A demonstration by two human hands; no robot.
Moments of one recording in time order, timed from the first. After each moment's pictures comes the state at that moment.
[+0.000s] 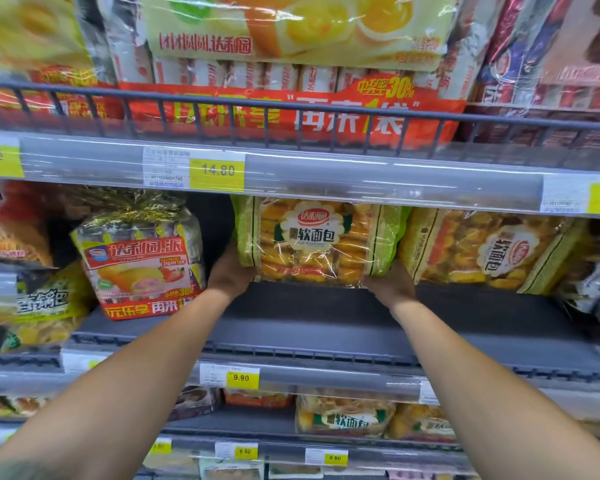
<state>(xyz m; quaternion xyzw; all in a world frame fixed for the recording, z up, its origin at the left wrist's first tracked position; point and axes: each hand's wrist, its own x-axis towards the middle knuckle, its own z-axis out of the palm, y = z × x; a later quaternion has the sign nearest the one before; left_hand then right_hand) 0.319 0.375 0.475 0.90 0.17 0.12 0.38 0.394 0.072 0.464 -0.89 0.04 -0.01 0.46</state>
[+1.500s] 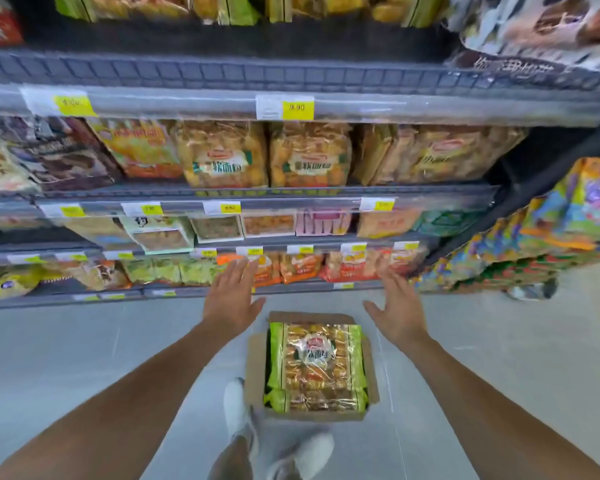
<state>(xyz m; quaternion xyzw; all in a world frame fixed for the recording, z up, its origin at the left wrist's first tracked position) -0.009 0.040 0.195 0.99 0.02 -0.11 0.12 0.031 -0.294 0.213 -0.98 -0.02 0.13 0.18</state>
